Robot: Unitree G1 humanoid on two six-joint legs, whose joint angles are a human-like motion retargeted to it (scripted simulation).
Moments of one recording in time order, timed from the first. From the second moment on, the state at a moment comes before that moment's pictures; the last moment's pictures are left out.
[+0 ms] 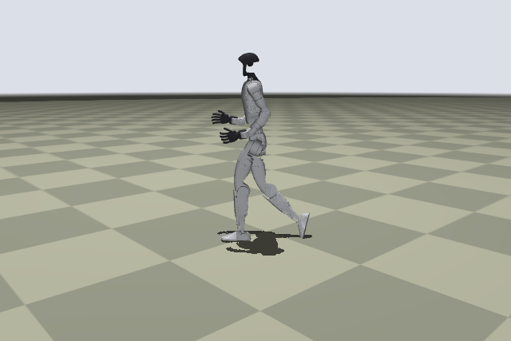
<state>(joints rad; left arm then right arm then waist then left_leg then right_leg) 0.38 0.01 0.06 0.35 -0.19 -0.55 -0.43 0.23 -0.07 -0.08 0.16 0.00 -0.62 0.05 0.07 -0.20 -0.04 -0.46 -0.12 0.25 0.28 -0.03 0.15 0.10 0.07 0.07 0.55 0.52 0.26</state>
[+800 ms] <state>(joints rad) 0.44 0.05 -0.03 0.41 -0.23 -0.57 -0.55 0.11 -0.09 -0.14 0.18 0.20 -0.57 0.20 0.17 -0.07 -0.06 -0.40 -0.14 0.29 0.10 -0.01 0.15 0.10 0.06 -0.14 0.11 0.25 0.10</state>
